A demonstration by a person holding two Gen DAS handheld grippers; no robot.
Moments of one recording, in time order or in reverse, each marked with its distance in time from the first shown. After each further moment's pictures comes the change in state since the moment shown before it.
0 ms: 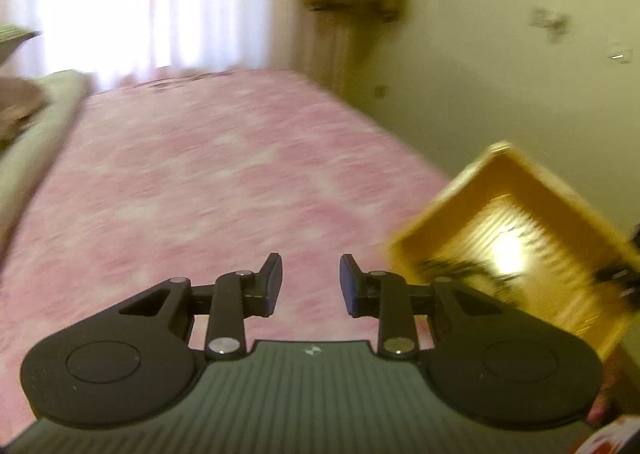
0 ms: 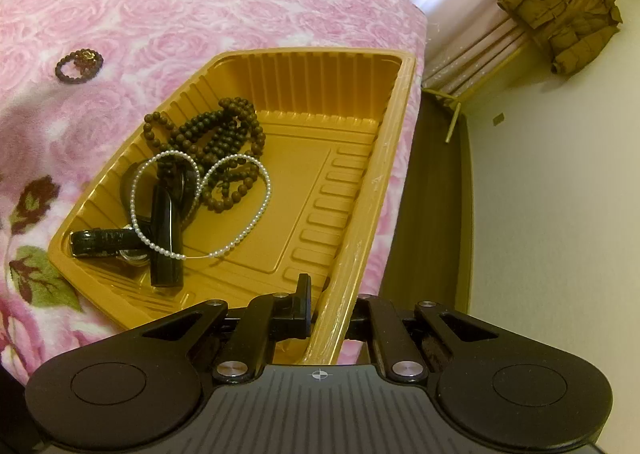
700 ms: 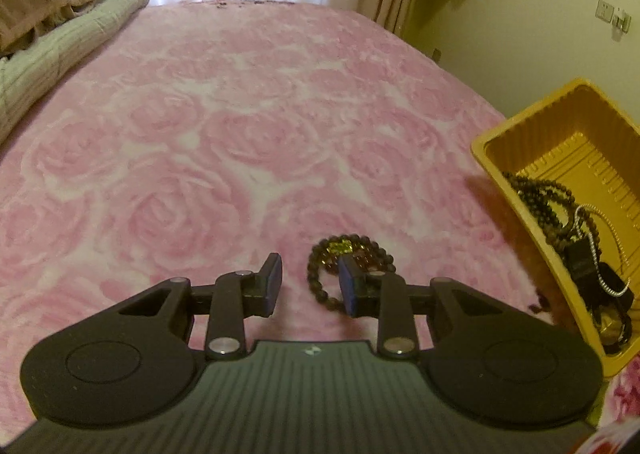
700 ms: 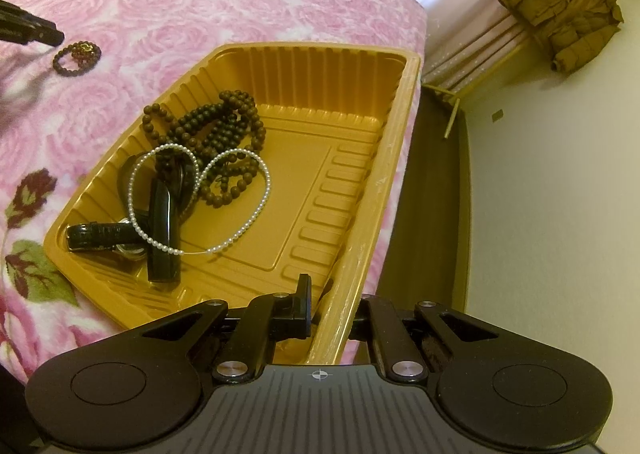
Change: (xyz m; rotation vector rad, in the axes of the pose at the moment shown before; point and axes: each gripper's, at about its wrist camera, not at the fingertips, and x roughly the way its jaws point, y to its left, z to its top) left arm 0.037 0.037 -0.093 -0.156 0.138 0.056; right arm 0.005 0.001 0.001 -0.005 0.016 -0.006
